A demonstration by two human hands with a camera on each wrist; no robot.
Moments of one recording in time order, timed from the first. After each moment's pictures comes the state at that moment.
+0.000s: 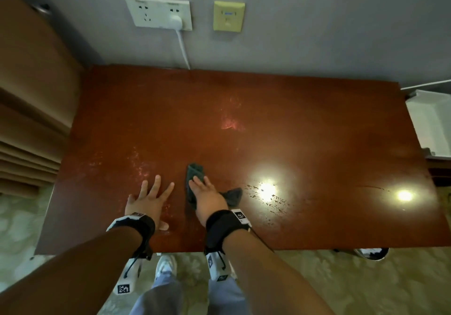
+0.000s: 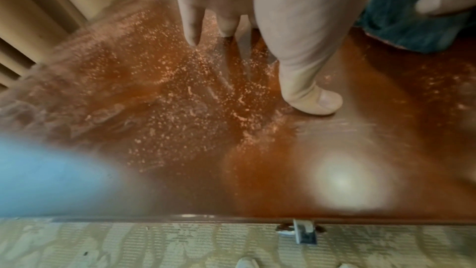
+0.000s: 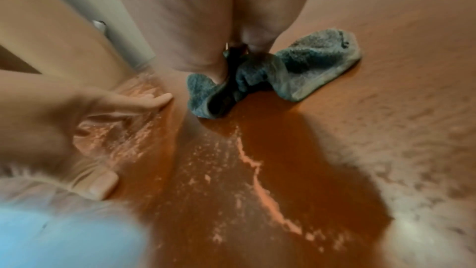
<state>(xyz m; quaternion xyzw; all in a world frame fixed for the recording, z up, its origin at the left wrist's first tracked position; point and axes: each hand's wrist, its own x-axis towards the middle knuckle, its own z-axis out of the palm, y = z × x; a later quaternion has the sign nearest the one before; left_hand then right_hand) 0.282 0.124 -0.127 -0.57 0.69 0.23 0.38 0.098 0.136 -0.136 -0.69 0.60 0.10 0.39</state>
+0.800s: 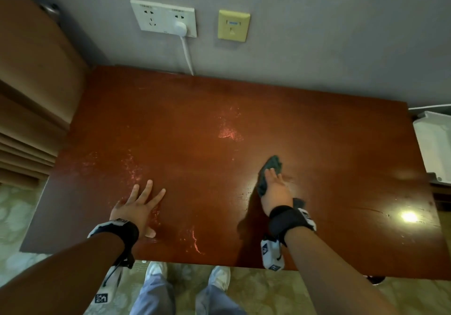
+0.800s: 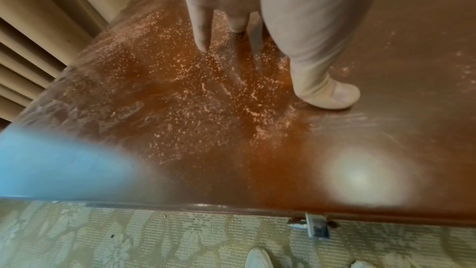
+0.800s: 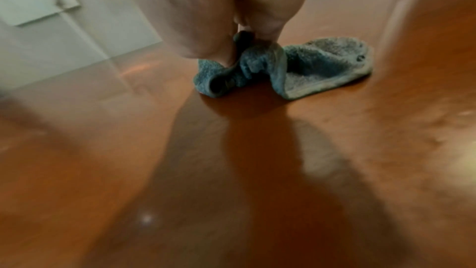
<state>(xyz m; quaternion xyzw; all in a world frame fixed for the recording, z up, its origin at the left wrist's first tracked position) 0.278 0.124 -0.121 -0.57 0.68 0.23 0.39 -0.083 0.112 -0.124 -0.54 0.78 0.07 0.31</state>
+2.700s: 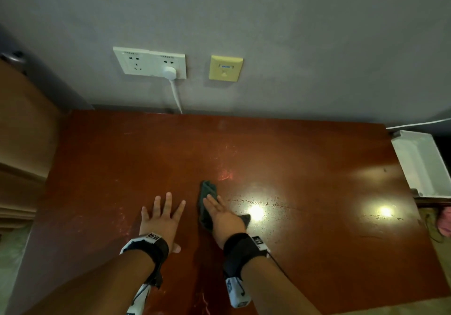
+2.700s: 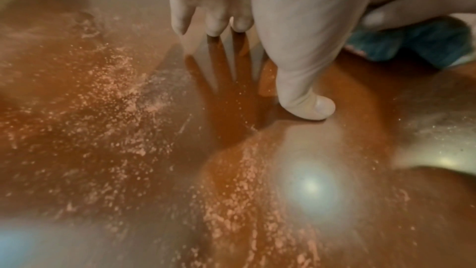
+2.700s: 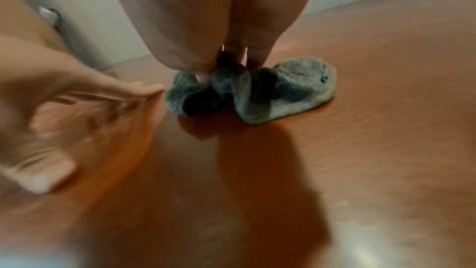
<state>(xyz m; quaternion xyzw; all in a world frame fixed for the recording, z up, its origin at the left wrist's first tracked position) 0.230 0.004 -0.122 -0.52 0.72 0.25 0.39 0.044 0.035 -0.130 -0.66 0.66 0.09 0.34</state>
